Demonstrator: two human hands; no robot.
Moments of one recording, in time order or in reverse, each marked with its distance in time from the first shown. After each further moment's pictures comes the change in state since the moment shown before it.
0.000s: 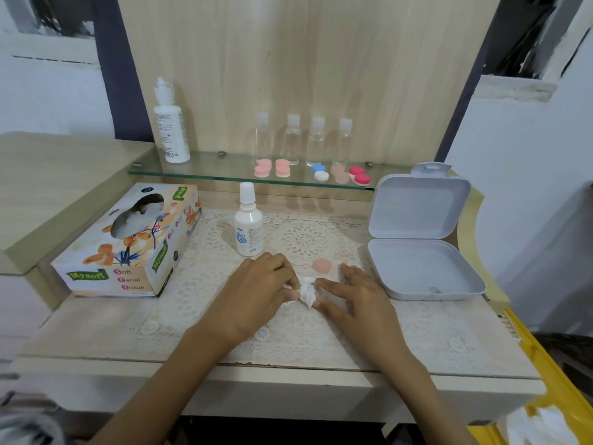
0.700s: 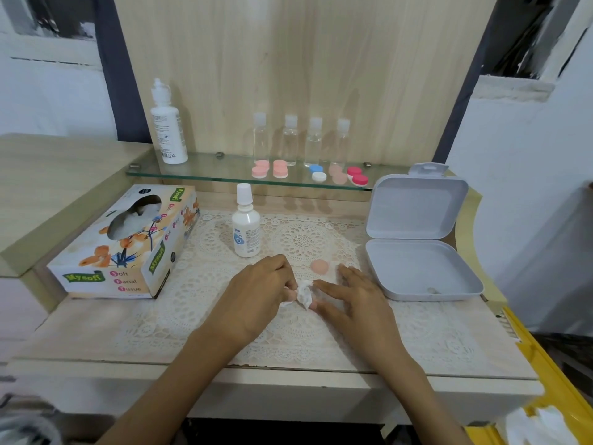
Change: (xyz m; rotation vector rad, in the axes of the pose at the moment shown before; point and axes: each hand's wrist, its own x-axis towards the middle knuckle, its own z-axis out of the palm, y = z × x) left_hand 0.004 0.013 -0.001 -0.003 -0.037 -0.114; right_hand -0.001 -0.001 -0.002 0.001 -0.032 0.009
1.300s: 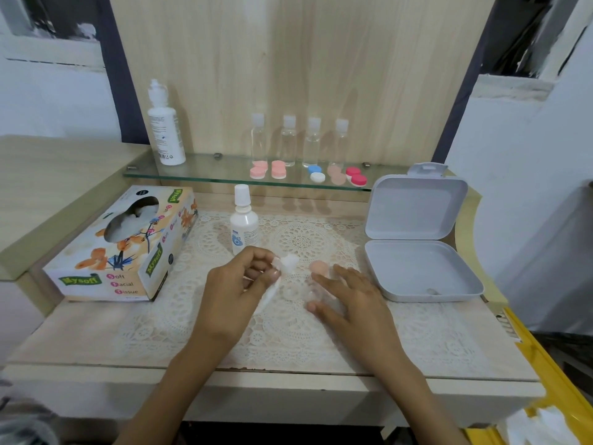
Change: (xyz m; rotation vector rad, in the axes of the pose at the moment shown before) left_hand -0.018 0.006 -0.017 -0.651 0.348 -0.325; right_hand -0.002 0.003 0.006 0.029 0.051 -0.038
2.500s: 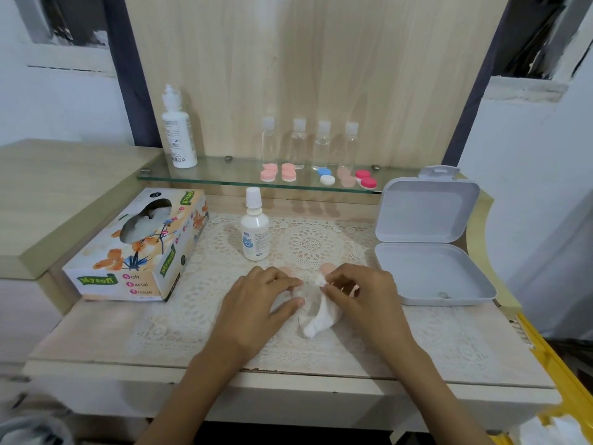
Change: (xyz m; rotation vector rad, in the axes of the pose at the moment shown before) left_hand -0.001 -0.032 0.009 0.592 -0.238 0.235; right_hand 0.021 -0.010 -0.010 0.187 0.206 -0.126
